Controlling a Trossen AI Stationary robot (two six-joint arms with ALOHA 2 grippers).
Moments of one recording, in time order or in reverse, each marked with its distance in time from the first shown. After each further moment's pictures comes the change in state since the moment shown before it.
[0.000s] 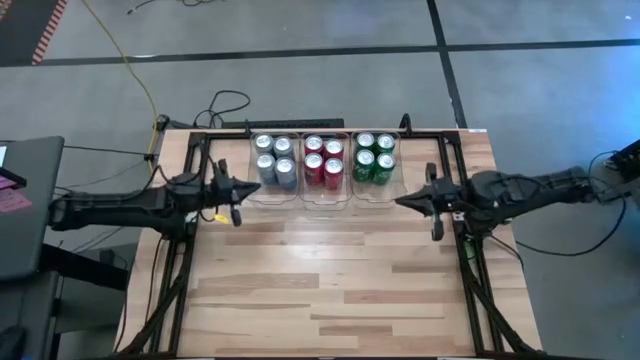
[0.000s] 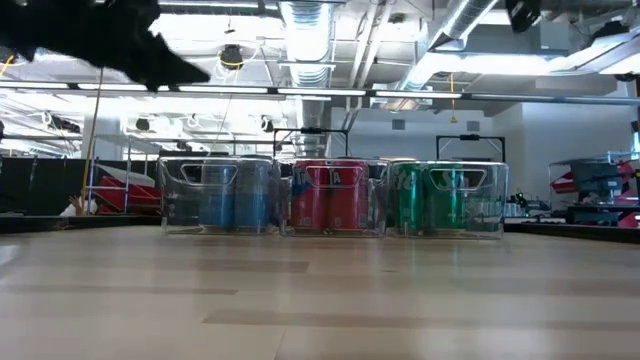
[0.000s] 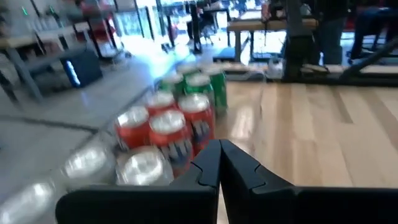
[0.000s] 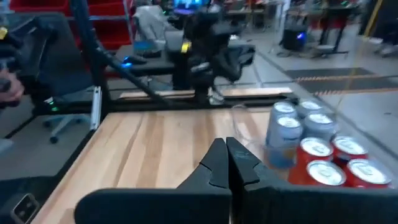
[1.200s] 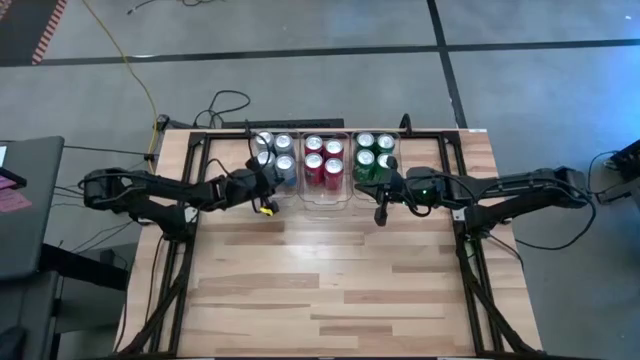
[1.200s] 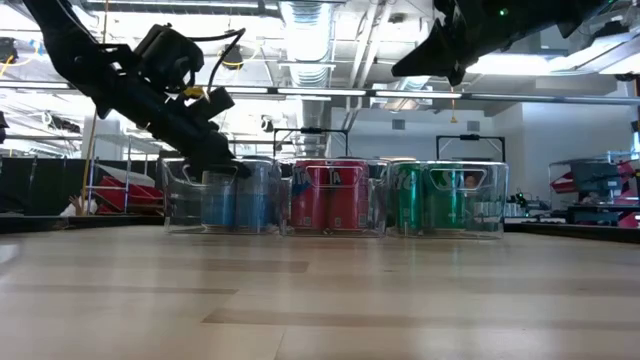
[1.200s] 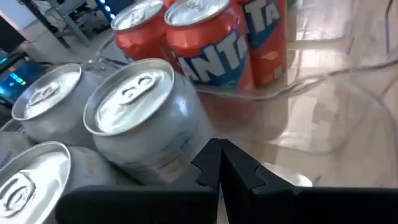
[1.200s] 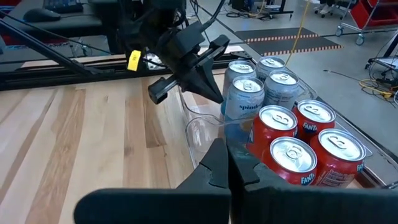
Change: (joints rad) left arm 0.164 0.760 0.036 0.396 -0.065 0.132; right arm -0.238 0.476 0.000 0.326 -0.005 -0.031
